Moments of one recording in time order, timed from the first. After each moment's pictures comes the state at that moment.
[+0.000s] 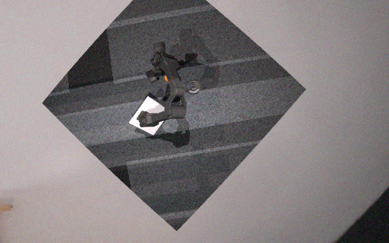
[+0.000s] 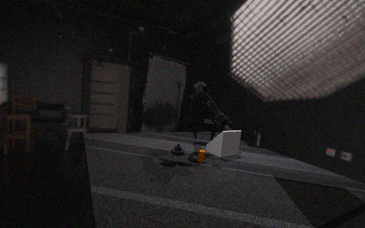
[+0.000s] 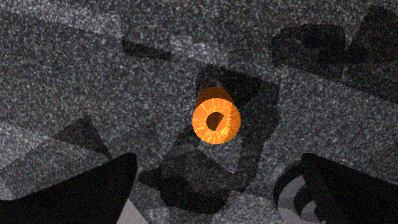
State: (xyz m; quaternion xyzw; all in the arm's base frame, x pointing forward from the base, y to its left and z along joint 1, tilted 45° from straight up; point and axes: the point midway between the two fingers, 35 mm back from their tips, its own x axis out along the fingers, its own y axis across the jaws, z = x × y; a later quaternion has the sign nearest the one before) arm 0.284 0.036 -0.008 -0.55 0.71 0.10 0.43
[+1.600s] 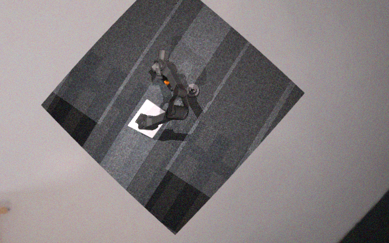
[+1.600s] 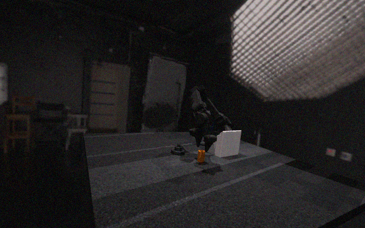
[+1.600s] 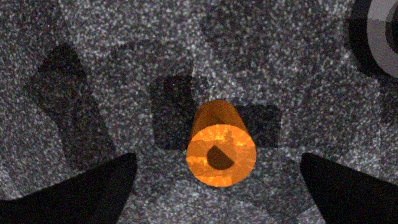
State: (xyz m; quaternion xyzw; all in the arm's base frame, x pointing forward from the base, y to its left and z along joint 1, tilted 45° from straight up) arm 0.286 -0.004 -0.048 -0.18 0.62 -0.35 0.68
